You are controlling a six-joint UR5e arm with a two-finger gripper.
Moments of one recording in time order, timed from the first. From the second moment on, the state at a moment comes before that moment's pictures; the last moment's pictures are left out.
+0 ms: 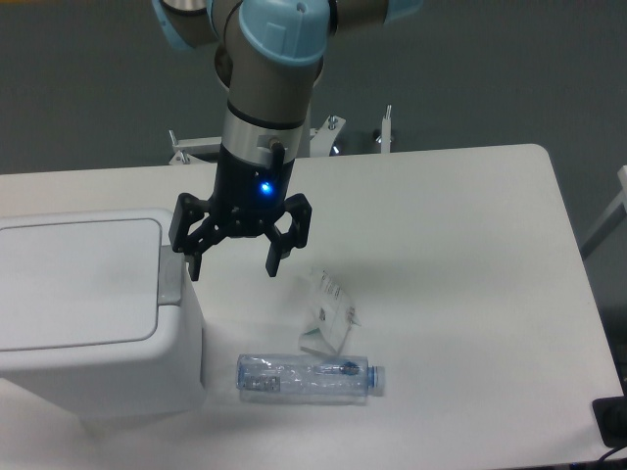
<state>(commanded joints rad) 2.31 -1.73 -1.54 -1.09 1.20 -0.02</state>
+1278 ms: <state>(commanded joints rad) 2.28 -1.75 -1.55 -1.08 1.20 -0.01</state>
